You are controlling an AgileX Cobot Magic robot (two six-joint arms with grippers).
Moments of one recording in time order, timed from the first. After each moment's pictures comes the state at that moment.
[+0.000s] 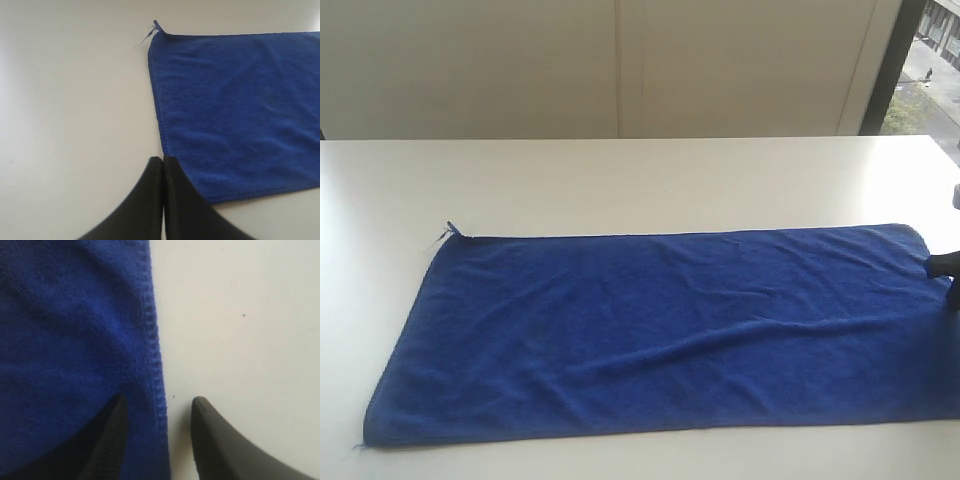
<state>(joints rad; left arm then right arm) -0.15 0.26 0.02 -0.28 0.22 0.20 -0.48 2.00 -1.19 0.18 0.59 -0.41</state>
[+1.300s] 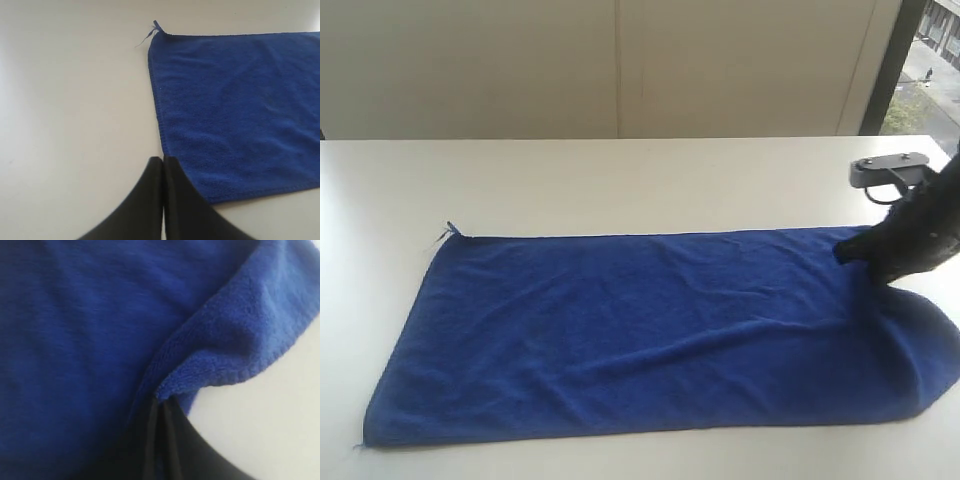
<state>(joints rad) -0.15 0.26 0.02 -0.28 0.22 0.20 -0.20 1.91 -1.19 0.19 0.64 -0.41</state>
